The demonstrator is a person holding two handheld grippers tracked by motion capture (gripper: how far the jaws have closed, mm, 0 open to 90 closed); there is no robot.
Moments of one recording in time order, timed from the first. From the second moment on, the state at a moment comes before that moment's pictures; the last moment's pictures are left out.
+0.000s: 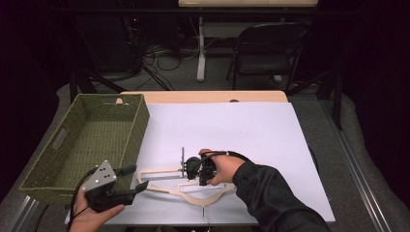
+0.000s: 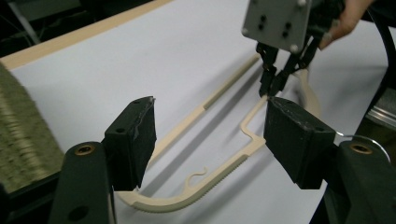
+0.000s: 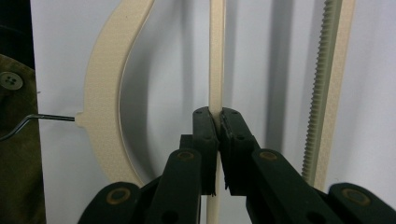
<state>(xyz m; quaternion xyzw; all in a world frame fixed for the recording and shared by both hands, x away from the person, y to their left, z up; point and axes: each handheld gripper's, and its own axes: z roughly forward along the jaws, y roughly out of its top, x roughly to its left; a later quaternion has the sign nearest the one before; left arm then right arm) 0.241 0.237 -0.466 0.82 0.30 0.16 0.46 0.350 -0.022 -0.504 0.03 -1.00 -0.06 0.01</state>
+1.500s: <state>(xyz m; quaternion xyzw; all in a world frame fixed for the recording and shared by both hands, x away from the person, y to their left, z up) 0.259 0.176 -0.538 0.88 0.20 0.17 0.39 0.353 -0.023 -0.505 0.01 -1.00 -0.08 0.02</state>
